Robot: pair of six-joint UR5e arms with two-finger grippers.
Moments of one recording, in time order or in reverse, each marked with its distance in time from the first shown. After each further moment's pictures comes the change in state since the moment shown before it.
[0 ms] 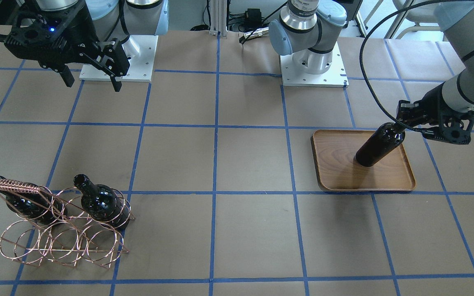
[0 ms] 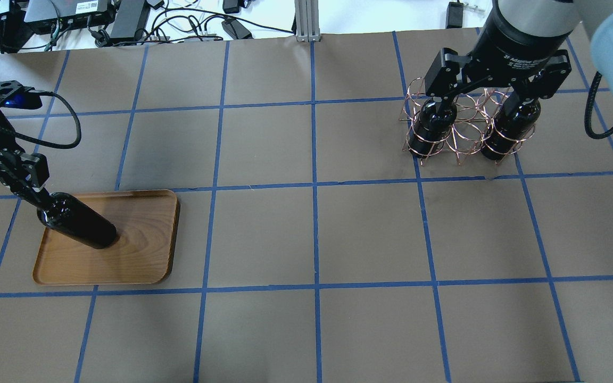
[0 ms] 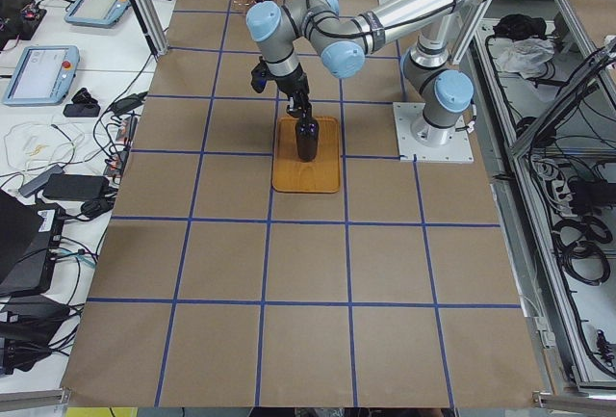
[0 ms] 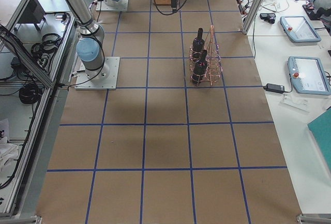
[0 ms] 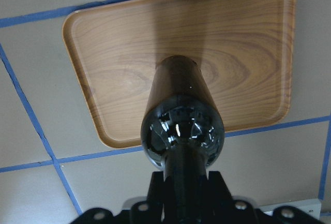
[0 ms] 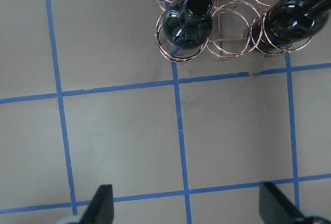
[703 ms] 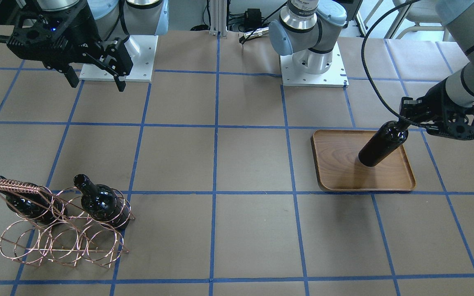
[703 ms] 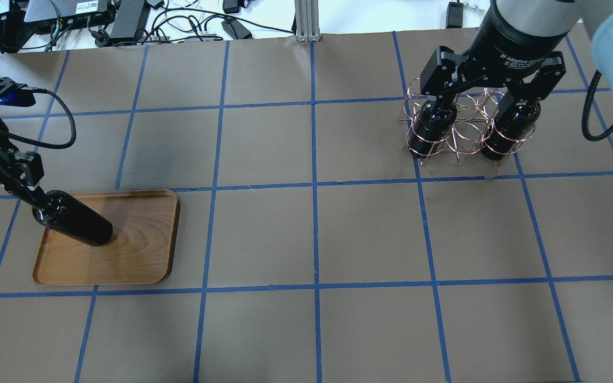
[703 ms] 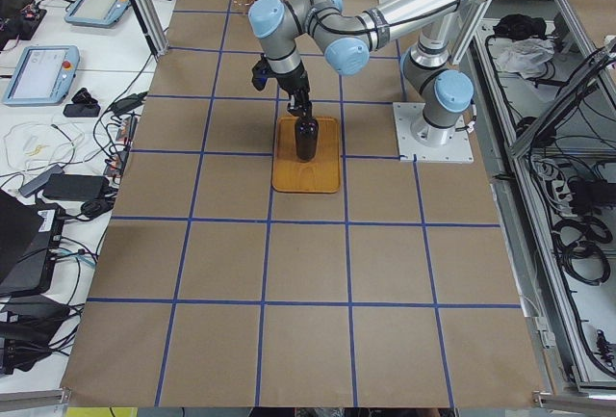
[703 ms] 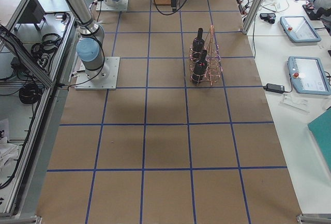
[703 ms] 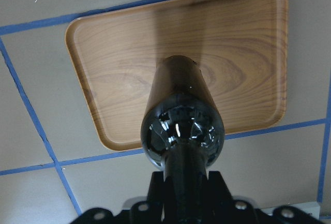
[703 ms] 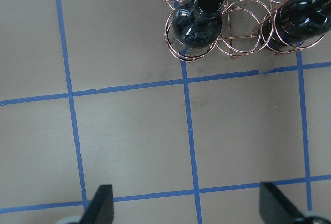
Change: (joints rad) left arm 0.008 0.017 0.000 0.002 -0.001 0.003; right arm -0.002 0.000 0.000 0.000 0.030 0.006
